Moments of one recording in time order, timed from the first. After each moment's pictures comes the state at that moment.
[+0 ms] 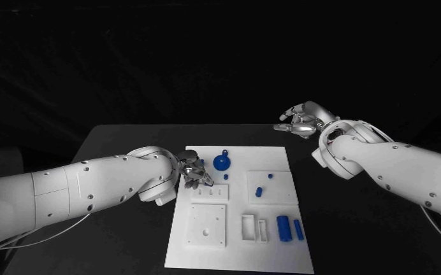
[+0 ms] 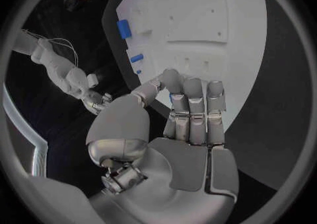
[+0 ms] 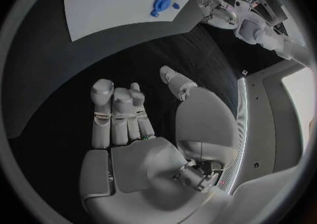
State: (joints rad) left arm 1.36 -0.72 -0.24 1.41 -0.88 -0.14 -0.37; left_hand 0.97 -0.02 0.63 -0.22 0.17 1.05 0.10 0.37 0.61 1.47 -0.08 0.68 0.58 1.21 -0.13 1.08 0.69 0.02 0.89 -0.12 0.89 1.31; right arm 1.30 -0.73 0.01 1.31 -1.13 -0.47 -0.23; right_hand 1.00 -0.28 0.58 -0.05 0.13 0.85 0.14 0.25 0.42 1.05 0.04 1.14 1.16 1.25 -0.07 1.21 0.98 0.16 1.23 -0.08 0.98 1.30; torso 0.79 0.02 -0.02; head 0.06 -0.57
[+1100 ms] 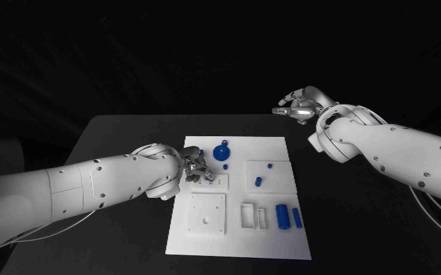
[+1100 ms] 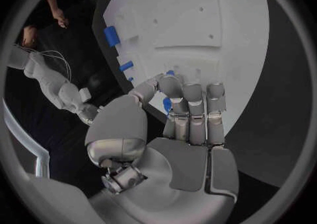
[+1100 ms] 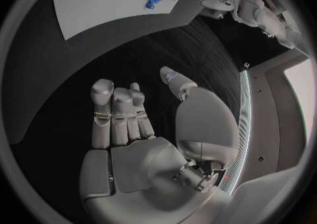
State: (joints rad) left arm 1.30 -0.66 -0.24 1.36 -0.97 -0.17 -0.38; left_hand 0.94 -0.05 0.63 -0.23 0.29 1.08 0.09 0.34 0.70 1.47 -0.08 0.82 0.64 1.21 -0.15 1.17 0.69 0.02 0.90 -0.12 0.96 1.31; right arm 1.32 -0.70 0.01 1.28 -1.06 -0.48 -0.24; right_hand 1.00 -0.28 0.56 -0.04 0.18 0.85 0.14 0.26 0.42 1.04 0.04 1.15 1.14 1.25 -0.07 1.21 0.98 0.16 1.22 -0.08 0.98 1.31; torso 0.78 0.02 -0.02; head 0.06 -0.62
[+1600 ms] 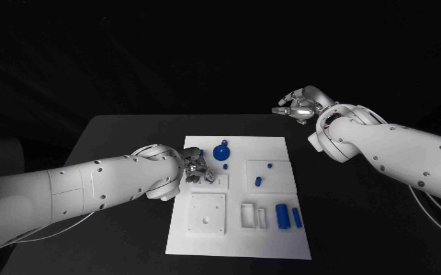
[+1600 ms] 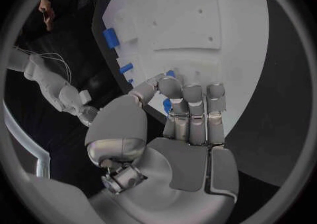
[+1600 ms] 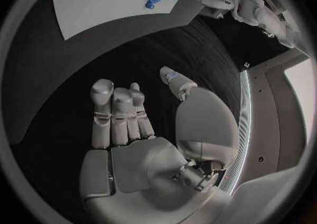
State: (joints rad) left arm 1.30 -0.66 -0.24 1.36 -0.98 -0.17 -0.38; left_hand 0.93 -0.04 0.63 -0.23 0.30 1.08 0.09 0.34 0.72 1.47 -0.08 0.84 0.64 1.21 -0.15 1.19 0.69 0.02 0.90 -0.12 0.98 1.31; right arm 1.32 -0.70 0.01 1.28 -1.06 -0.48 -0.24; right_hand 1.00 -0.28 0.56 -0.04 0.19 0.84 0.14 0.26 0.42 1.04 0.04 1.15 1.14 1.25 -0.07 1.21 0.98 0.16 1.22 -0.07 0.98 1.31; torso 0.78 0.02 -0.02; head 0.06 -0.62
